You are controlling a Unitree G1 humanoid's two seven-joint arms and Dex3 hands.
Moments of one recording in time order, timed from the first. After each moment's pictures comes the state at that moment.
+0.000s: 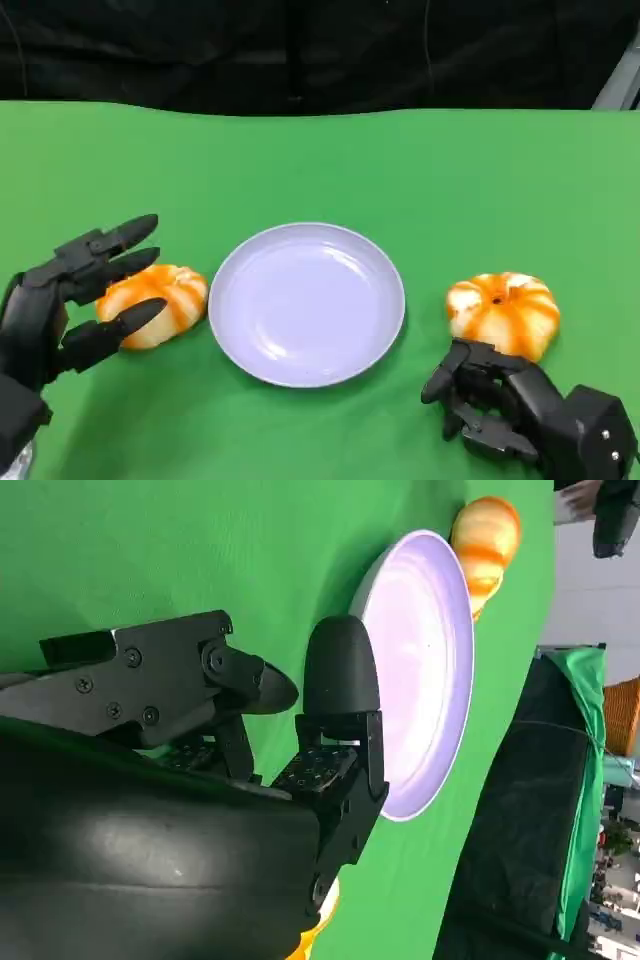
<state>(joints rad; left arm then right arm) -0.35 0.22 0.20 1.01 0.01 -1.07 -0.26 -0.21 0.00 0.05 0.93 -0.04 -0.76 0.26</state>
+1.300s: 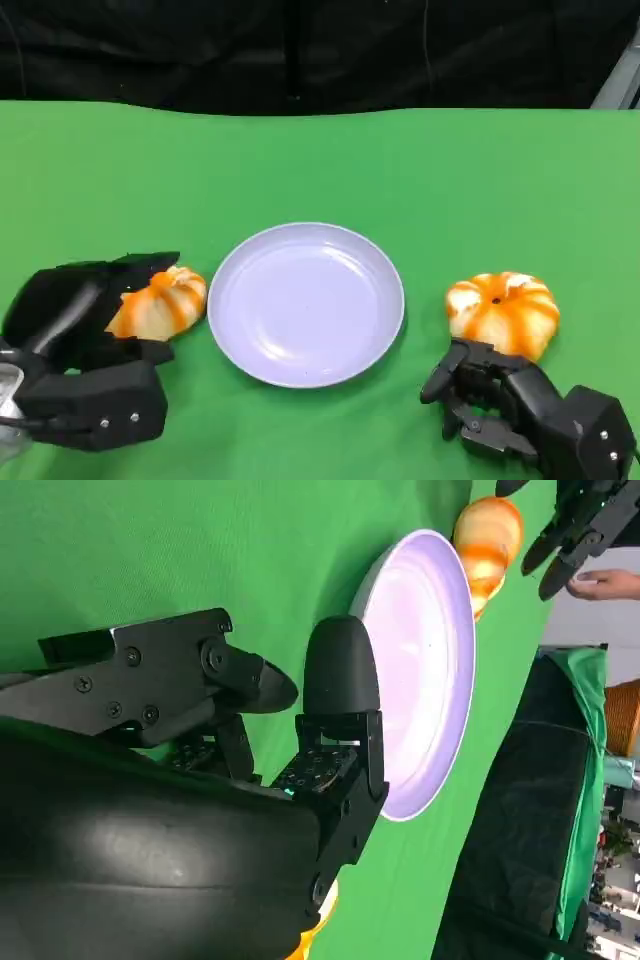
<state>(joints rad) -0.47 0.46 -0.33 0.97 0.73 -0.58 0.40 -0.21 0.00 0.05 0.93 -0.05 -0.76 0.26</state>
